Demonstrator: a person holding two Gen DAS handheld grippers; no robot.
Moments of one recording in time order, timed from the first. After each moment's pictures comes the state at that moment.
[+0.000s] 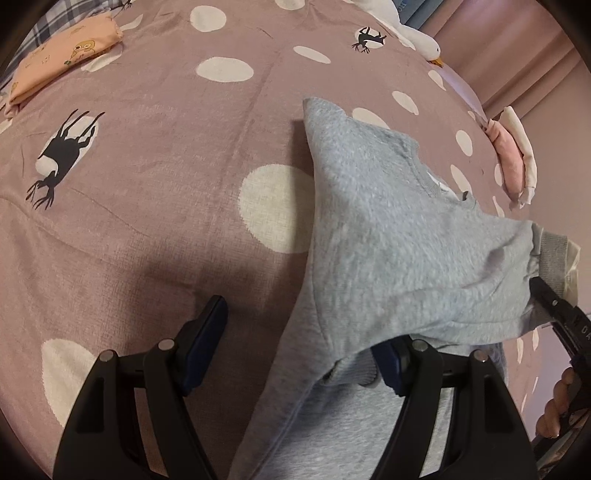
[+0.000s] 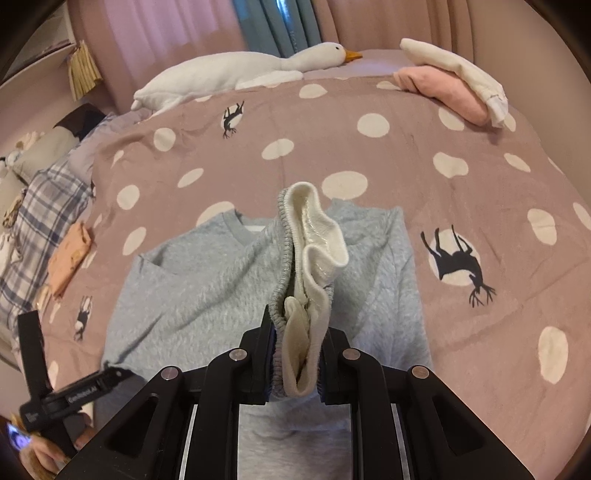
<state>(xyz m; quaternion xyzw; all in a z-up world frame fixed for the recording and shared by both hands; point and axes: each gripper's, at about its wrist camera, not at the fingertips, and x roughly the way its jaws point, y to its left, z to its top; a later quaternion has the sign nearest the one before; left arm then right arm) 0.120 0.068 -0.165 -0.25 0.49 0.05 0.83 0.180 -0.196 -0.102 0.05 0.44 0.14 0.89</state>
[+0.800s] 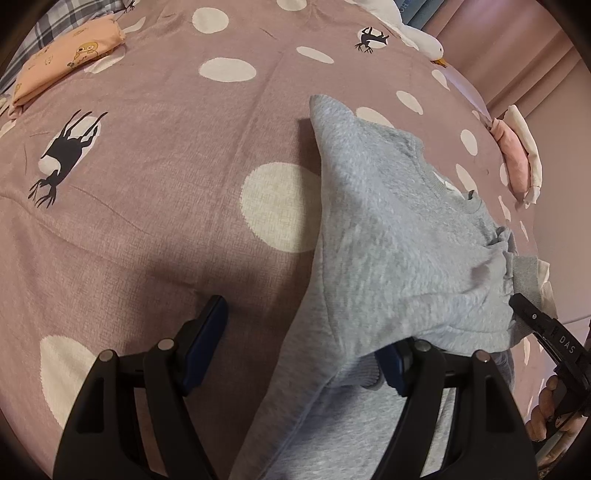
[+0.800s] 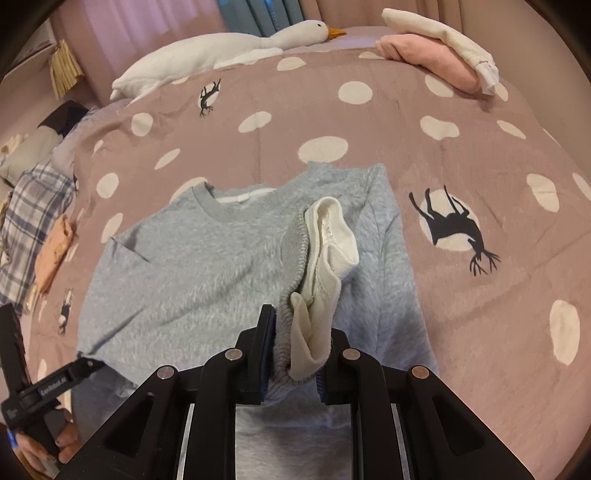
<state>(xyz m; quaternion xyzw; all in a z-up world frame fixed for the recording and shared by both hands) 0.118 0.066 -0.168 -0.24 0.49 0.06 0.83 0.186 -0.206 -0.132 0.06 0.47 0.12 0.87</state>
